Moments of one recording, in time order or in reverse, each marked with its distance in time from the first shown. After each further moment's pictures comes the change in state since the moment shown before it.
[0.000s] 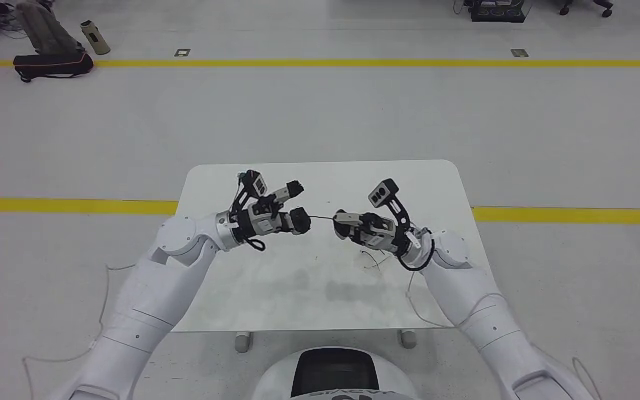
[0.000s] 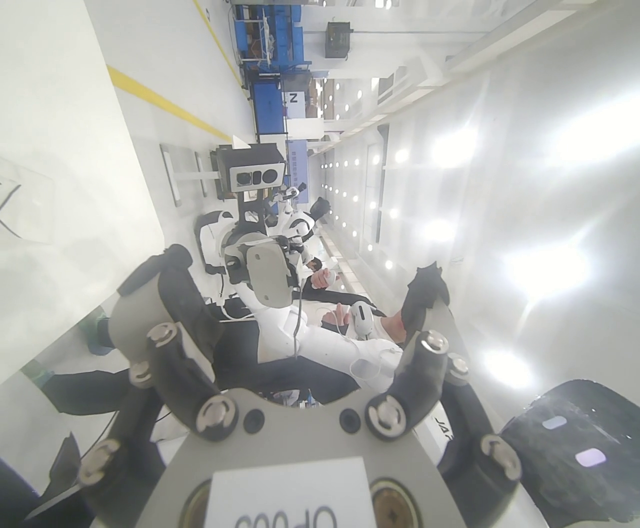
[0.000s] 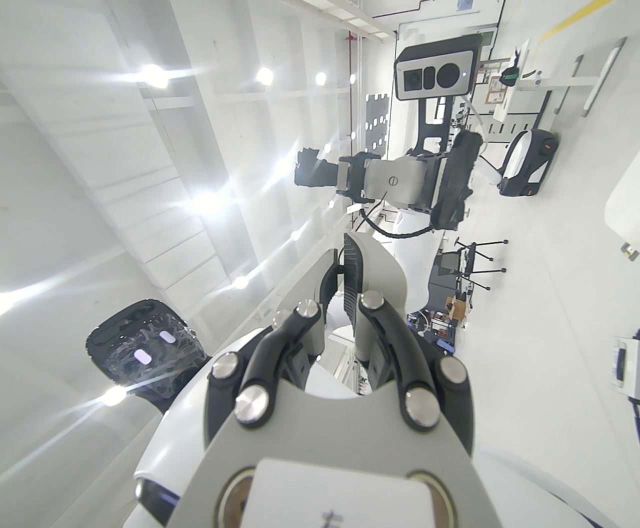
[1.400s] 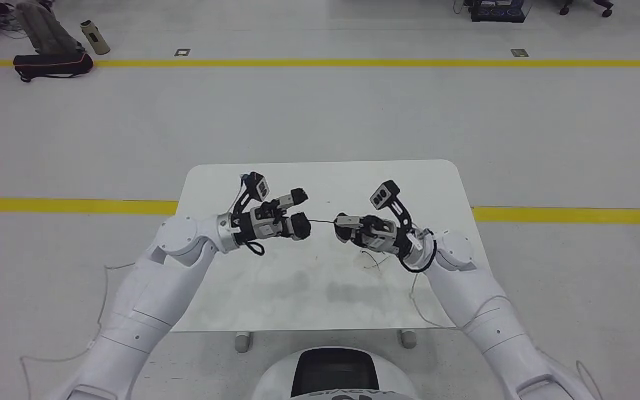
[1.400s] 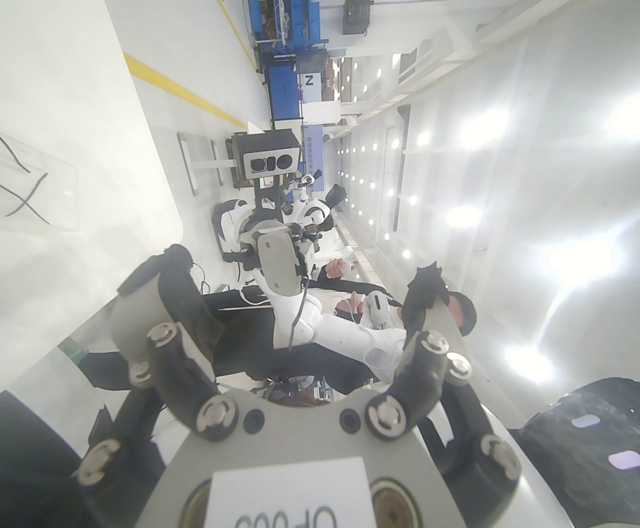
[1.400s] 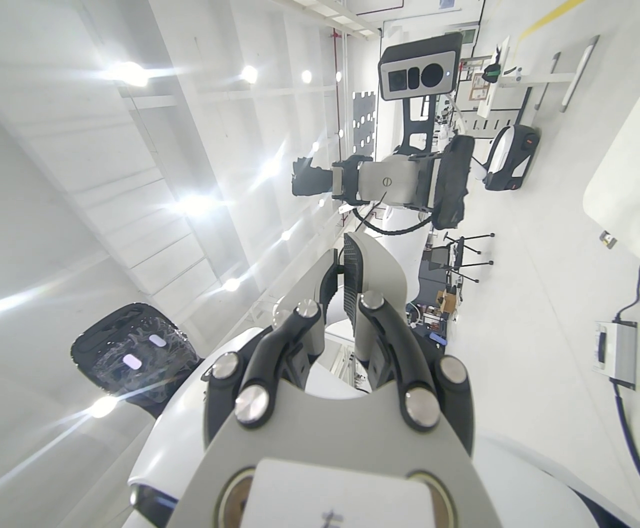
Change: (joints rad) left arm -0.001 0.008 0.012 -0.017 0.045 0.010 -0.024; right arm -0.024 0.014 0.017 -0.046 -0.058 0.038 -0.024
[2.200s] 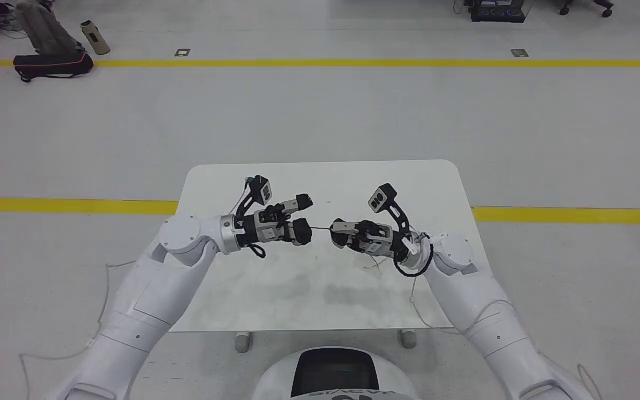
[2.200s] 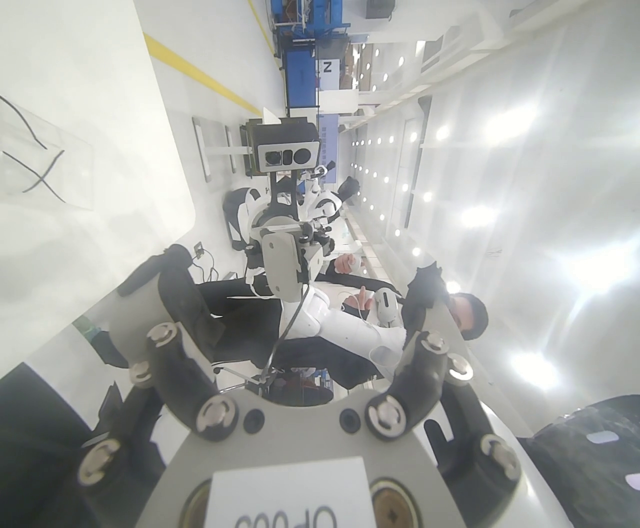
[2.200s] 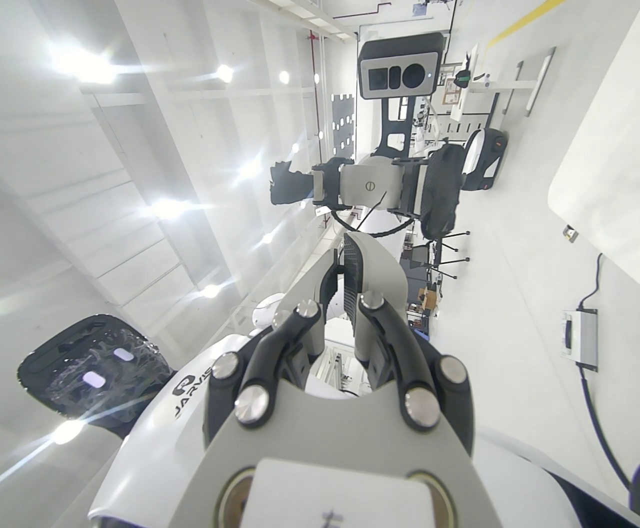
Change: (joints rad) left arm -0.012 0.008 0.013 0.000 0.031 0.035 -0.011; right arm -0.018 0.010 0.000 -0.040 -0.074 0.011 -0.028
